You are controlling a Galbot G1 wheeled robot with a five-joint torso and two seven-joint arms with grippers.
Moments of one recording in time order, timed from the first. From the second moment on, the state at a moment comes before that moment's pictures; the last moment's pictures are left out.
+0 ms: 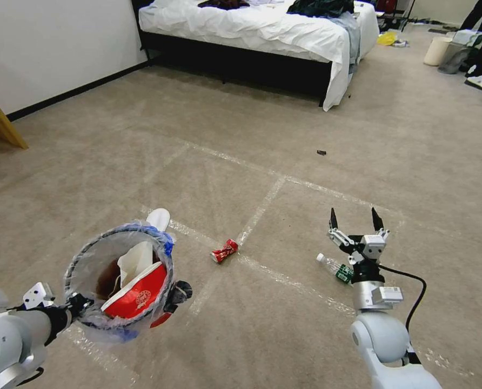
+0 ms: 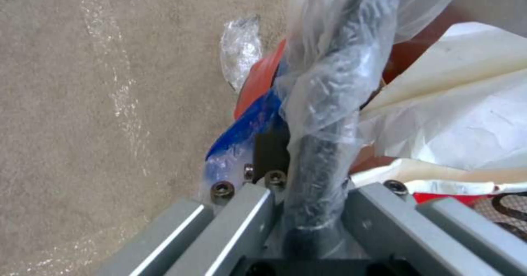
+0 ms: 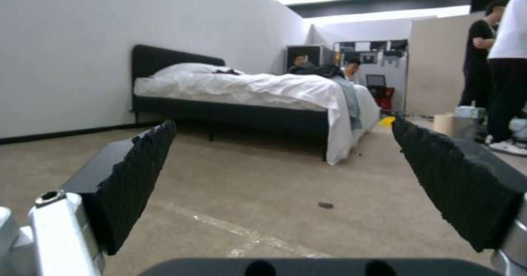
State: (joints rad) left arm 1.60 -1.02 -1.01 -2.40 -1.96 0.62 -1.25; right arm -1.36 1.31 0.49 1.87 0.15 0.36 0.13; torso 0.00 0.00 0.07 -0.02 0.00
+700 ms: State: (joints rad) left arm 1.60 -1.03 -1.01 -2.40 -1.95 0.62 -1.24; right arm -1.40 1.33 0.49 1.87 0.11 0.39 0.11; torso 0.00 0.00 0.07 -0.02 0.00
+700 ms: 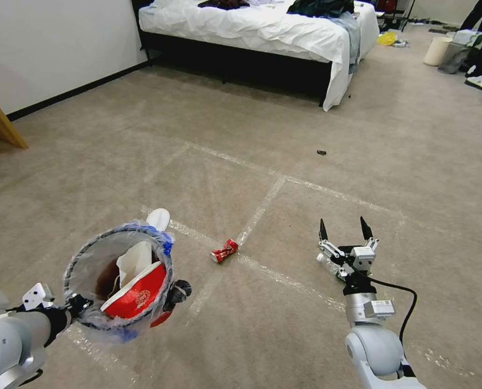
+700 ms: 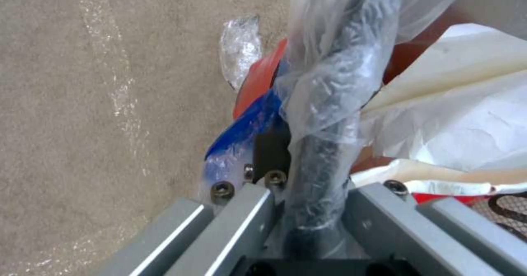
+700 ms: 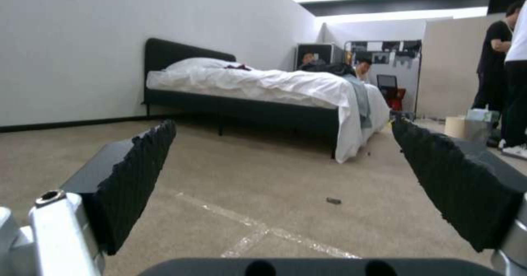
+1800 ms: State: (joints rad) left arm 1.63 -1.06 -1.02 -2.42 -1.91 0.62 -1.23; right arm -1.38 1.33 0.45 1.83 0.11 0.42 0.07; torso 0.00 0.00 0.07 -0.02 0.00
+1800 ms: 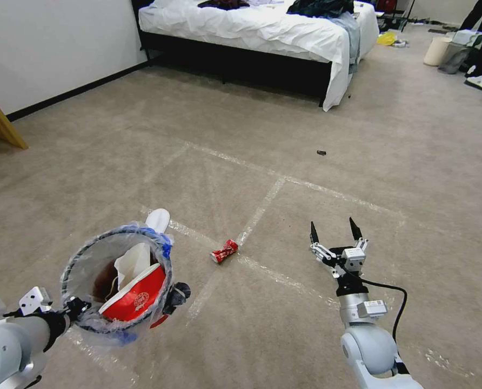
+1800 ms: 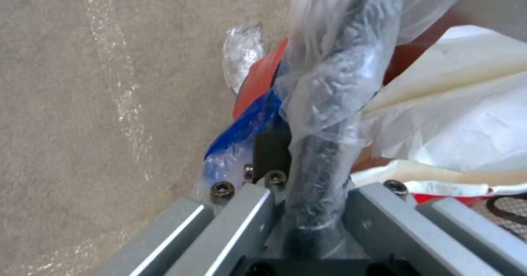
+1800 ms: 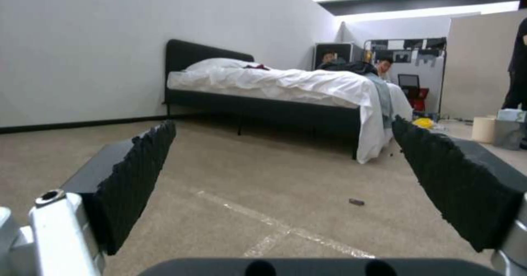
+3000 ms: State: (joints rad) left arm 1.57 -1.02 -0.99 -2.36 -1.92 0.62 -1.22; right arm -1.30 1.34 0.40 1.75 0.12 0.42 0.07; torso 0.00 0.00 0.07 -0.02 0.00
